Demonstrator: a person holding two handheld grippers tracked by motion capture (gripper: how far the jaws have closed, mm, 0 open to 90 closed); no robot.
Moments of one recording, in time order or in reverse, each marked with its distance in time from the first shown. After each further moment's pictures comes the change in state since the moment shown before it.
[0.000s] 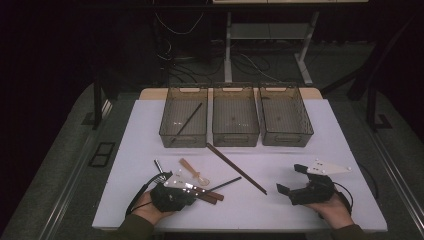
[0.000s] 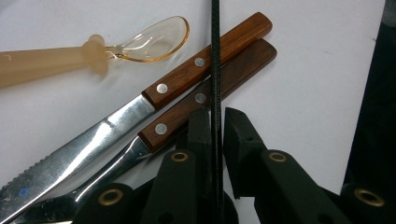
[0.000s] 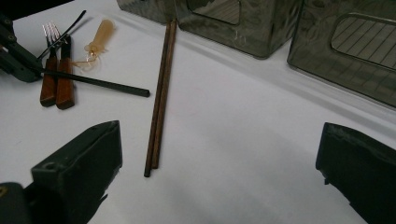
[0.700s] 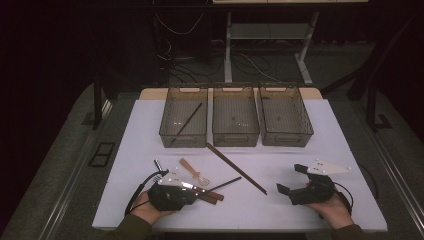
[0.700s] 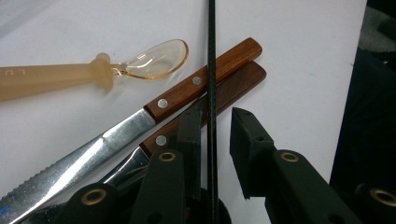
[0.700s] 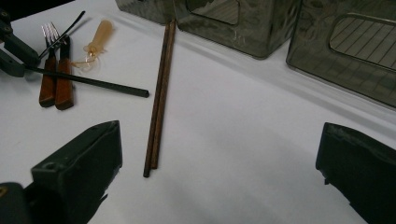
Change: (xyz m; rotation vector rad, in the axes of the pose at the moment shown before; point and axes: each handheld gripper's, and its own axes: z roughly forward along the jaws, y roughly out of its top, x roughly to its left) left arm 0.002 -0.002 -0.006 -0.074 -0.036 -0.049; right arm 0.000 0.000 0.000 -0.002 -0.003 0.003
